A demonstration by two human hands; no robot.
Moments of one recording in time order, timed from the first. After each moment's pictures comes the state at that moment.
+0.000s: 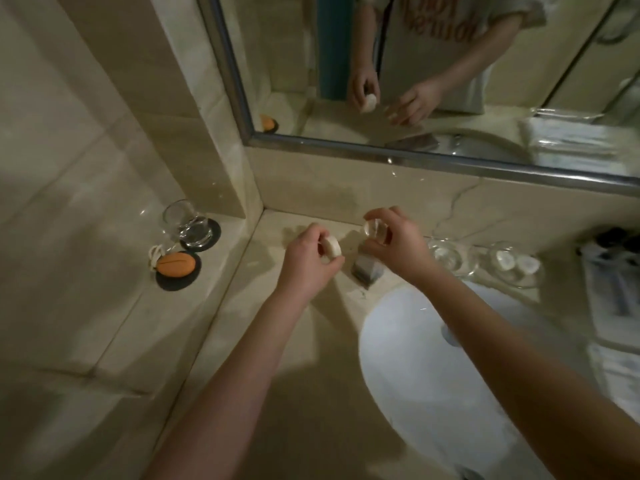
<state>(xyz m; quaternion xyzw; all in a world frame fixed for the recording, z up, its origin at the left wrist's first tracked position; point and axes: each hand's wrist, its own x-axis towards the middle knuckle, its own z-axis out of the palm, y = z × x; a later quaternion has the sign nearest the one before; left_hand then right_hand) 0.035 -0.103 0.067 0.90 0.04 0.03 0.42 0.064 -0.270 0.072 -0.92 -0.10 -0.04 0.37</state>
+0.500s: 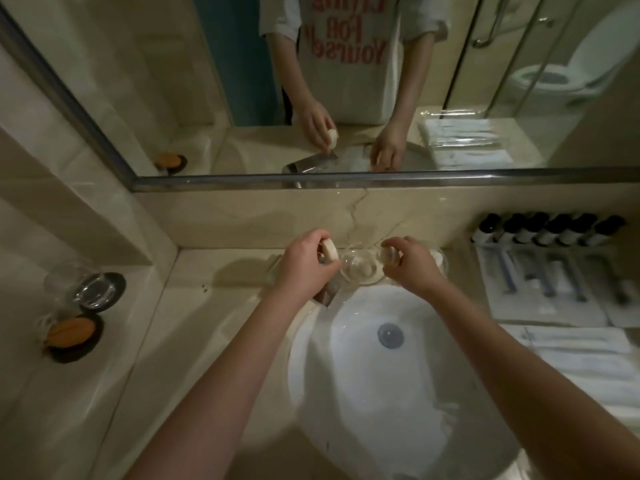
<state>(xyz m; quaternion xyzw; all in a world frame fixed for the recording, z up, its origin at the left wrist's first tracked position) 0.068 -0.255 0.082 0.93 -0.08 -0.02 0.37 0.058 -0.454 0.037 -0.95 0.08 0.02 0.31</state>
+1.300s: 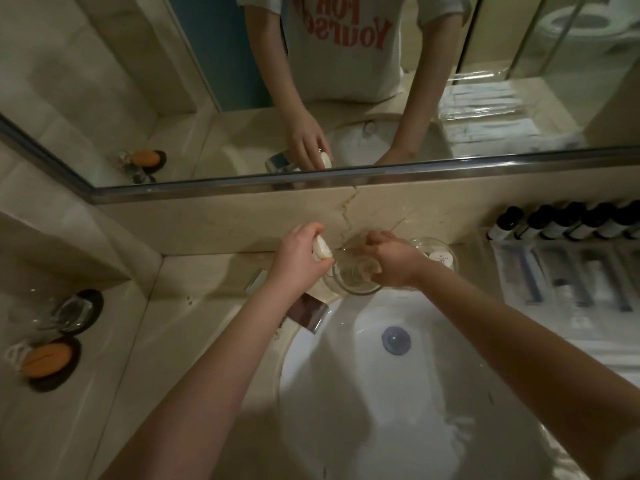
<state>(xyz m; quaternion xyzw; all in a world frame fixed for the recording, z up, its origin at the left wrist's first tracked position) 0.128 -0.283 0.053 0.95 -0.10 -0.07 0.29 0.131 -0.475 -0.012 -0.97 -0.14 0.17 0.10</state>
